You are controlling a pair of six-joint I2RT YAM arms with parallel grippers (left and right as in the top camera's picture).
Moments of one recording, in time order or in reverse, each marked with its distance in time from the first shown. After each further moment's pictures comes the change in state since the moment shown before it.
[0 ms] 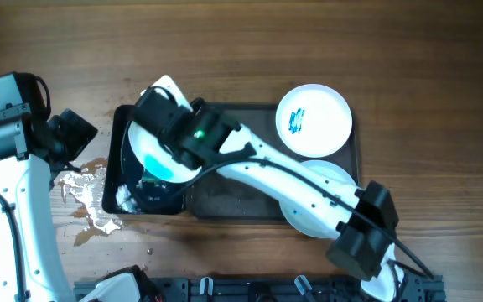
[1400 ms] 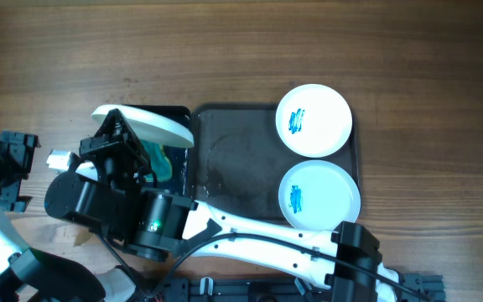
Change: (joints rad) left arm 0.452 0.164 0.000 0.058 0.295 -0.038; right arm 0.319 0.006 0.003 0.645 0.641 -1.519
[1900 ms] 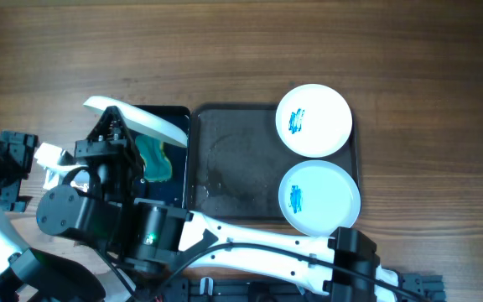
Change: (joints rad) left arm 0.000 0.000 0.000 -0.001 0.001 0.000; right arm 0.031 0.006 0.001 0.151 0.181 0.079
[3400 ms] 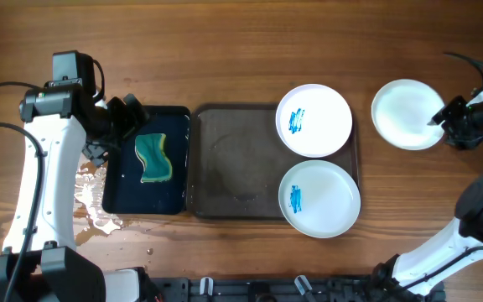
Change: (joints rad) left arm -0.656 0.028 0.000 0.025 0.002 0.062; right arm -1.905 -0.101 -0.513 -0.776 -1.498 1.559
